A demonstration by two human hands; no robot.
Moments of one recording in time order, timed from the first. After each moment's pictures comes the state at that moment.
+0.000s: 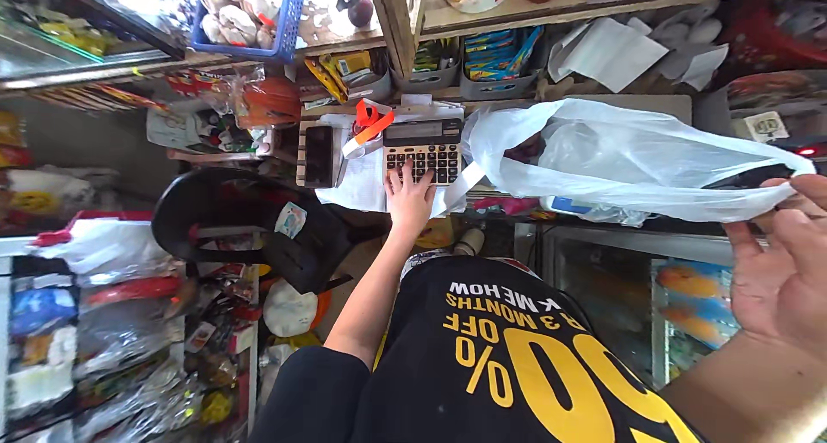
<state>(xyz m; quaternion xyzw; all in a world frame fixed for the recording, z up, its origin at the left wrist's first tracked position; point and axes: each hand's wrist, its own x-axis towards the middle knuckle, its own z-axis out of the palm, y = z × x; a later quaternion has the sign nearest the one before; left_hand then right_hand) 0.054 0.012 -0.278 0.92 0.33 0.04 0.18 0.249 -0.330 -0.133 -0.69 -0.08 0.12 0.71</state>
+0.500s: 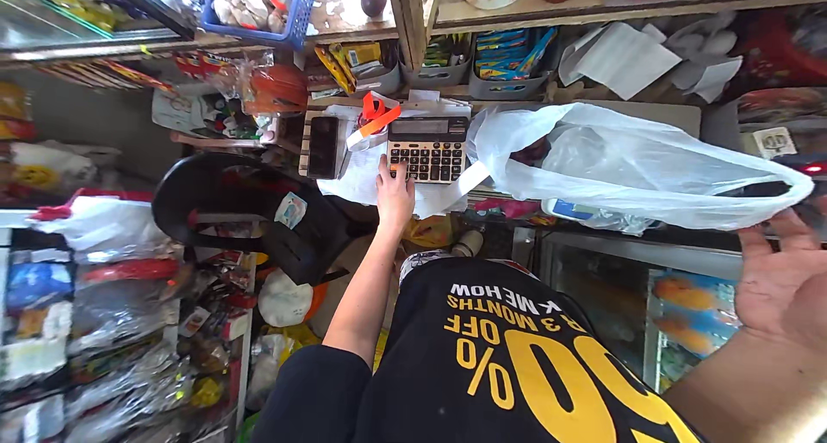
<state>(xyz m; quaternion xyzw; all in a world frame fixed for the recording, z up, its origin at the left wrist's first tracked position) 0.040 0.033 -0.290 0.86 0.44 0.06 0.23 0.266 -0.329 -0.135 -0.68 0.00 0.08 0.73</state>
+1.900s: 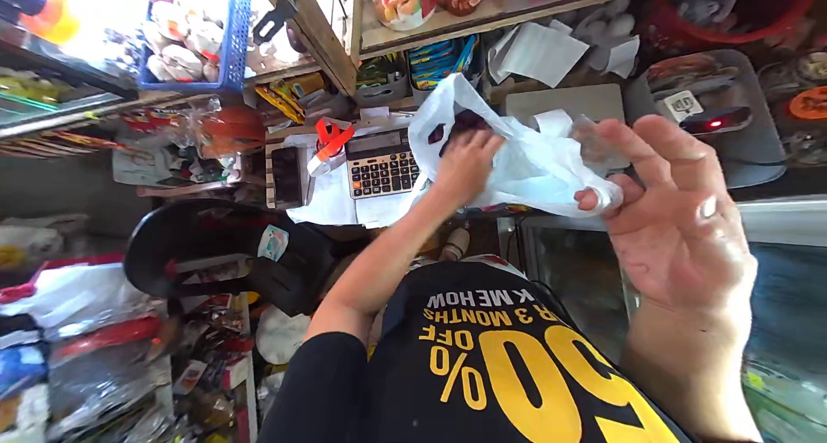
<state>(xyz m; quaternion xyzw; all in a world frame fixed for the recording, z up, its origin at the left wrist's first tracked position) 0.193 -0.054 -0.192 0.96 0.02 0.02 0.29 0.227 -0.284 -0.093 -0.54 -0.29 0.27 0.74</state>
